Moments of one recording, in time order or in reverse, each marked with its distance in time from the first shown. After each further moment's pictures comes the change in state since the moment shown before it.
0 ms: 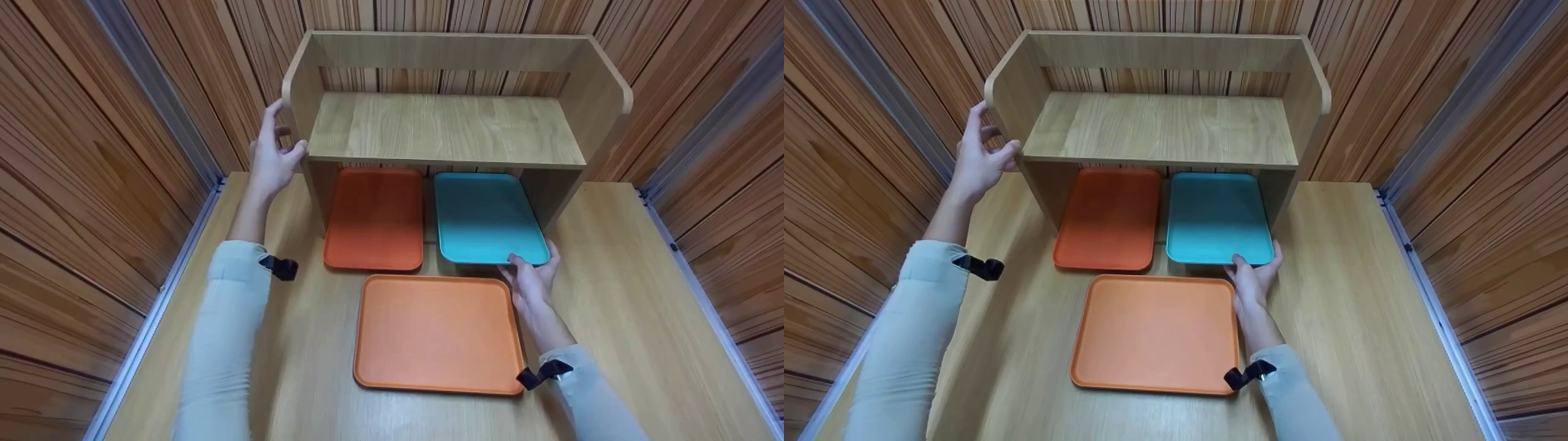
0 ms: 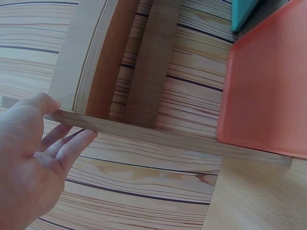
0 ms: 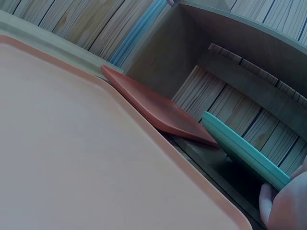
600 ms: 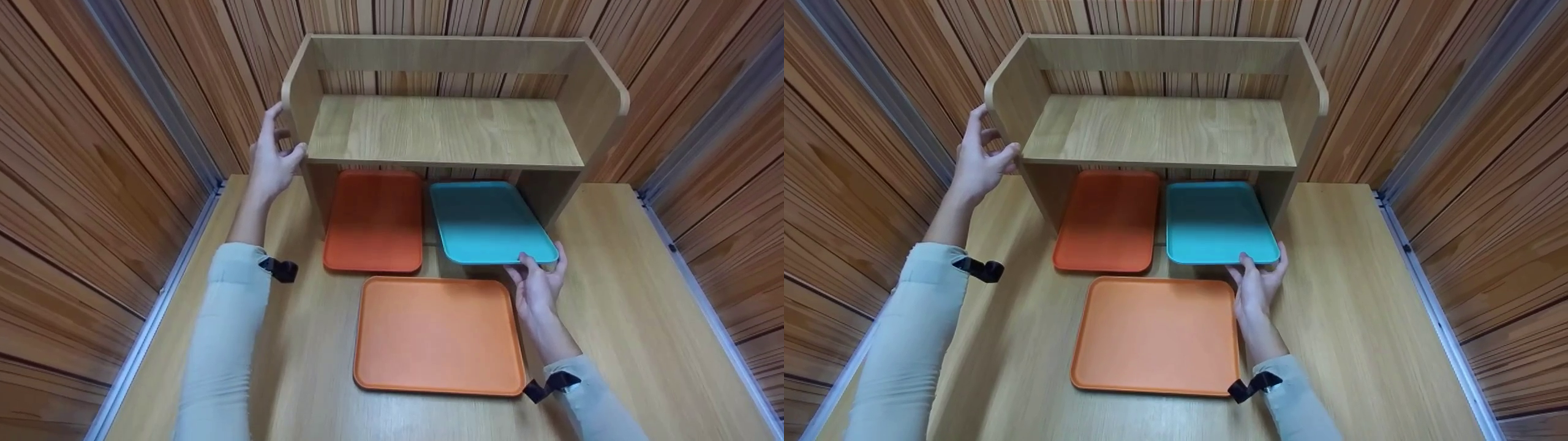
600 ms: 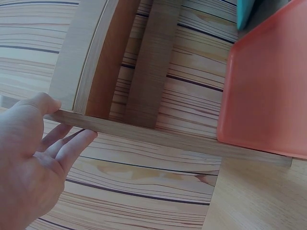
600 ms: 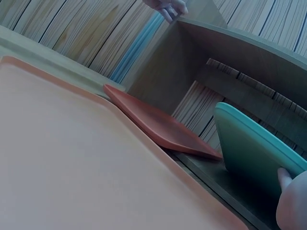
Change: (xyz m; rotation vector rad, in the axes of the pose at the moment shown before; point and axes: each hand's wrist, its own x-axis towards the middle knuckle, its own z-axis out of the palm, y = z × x) left_hand 0.000 0.001 -0.001 -0.031 -0.016 -0.014; right_hand -0.020 -0.005 -0.005 0.187 0.015 -0.071
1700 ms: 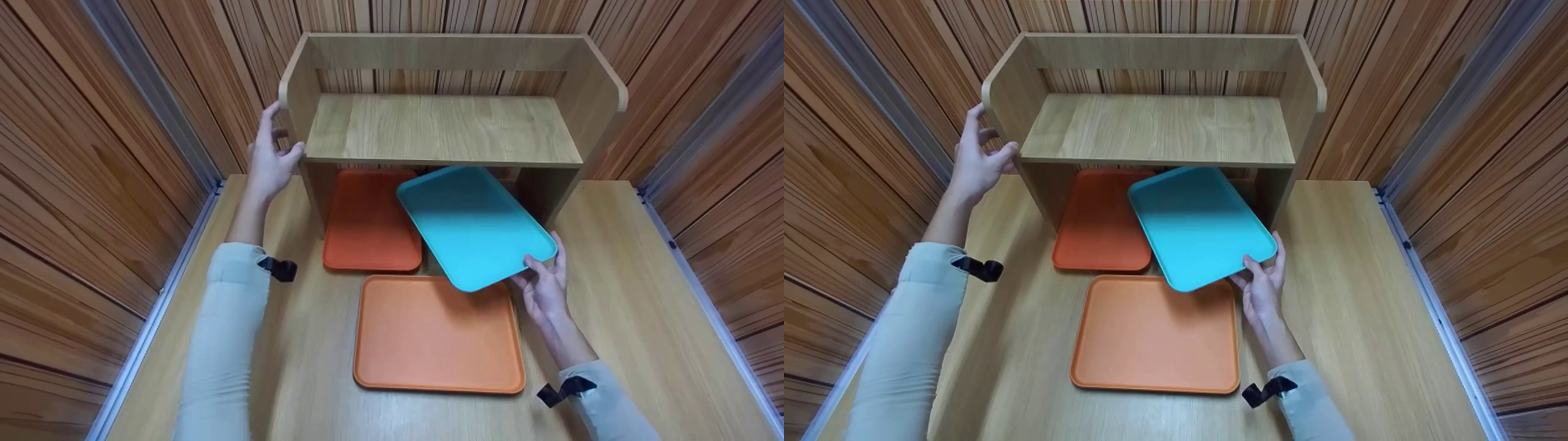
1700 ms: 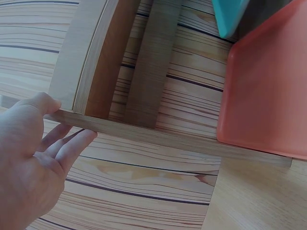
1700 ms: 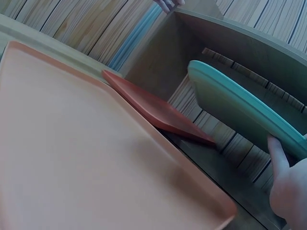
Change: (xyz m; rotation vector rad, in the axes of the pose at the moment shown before) left_hand 0.000 -0.001 0.001 0.019 0.014 0.008; right_hand 0.000 -0.012 -0.023 0.091 -0.258 0.019
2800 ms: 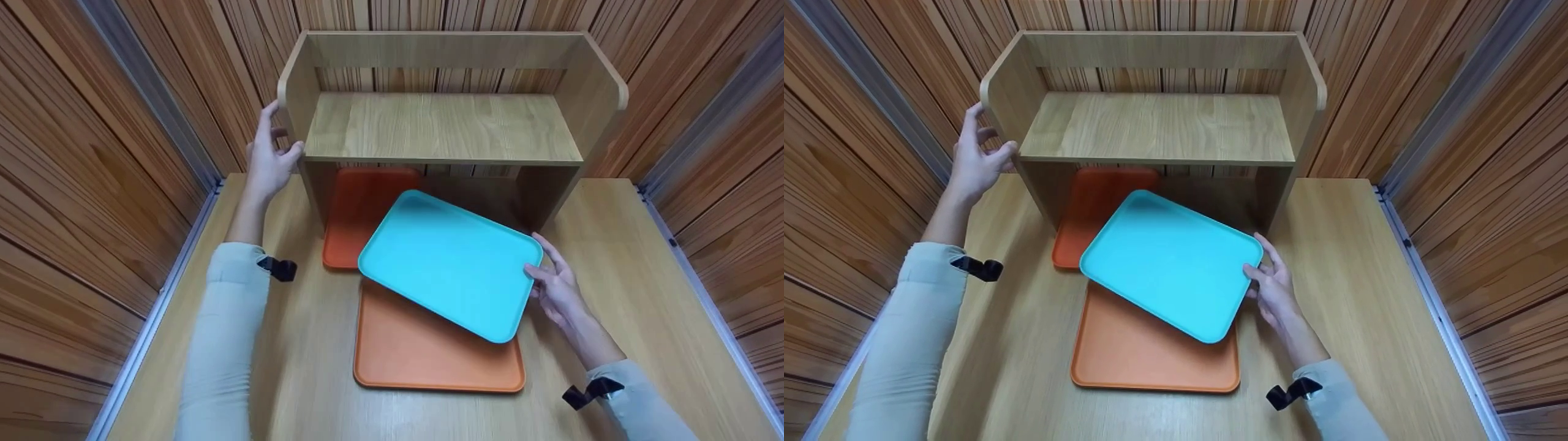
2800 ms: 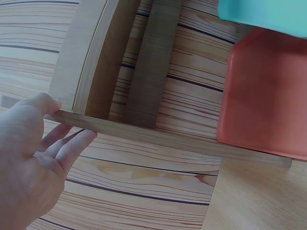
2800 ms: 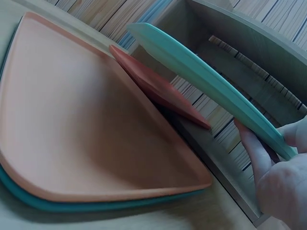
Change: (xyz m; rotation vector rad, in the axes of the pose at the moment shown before) left_hand 0.002 -0.003 0.000 0.001 0.006 0.015; right_hand -0.001 -0.021 -0.024 -0.392 -0.199 0.100
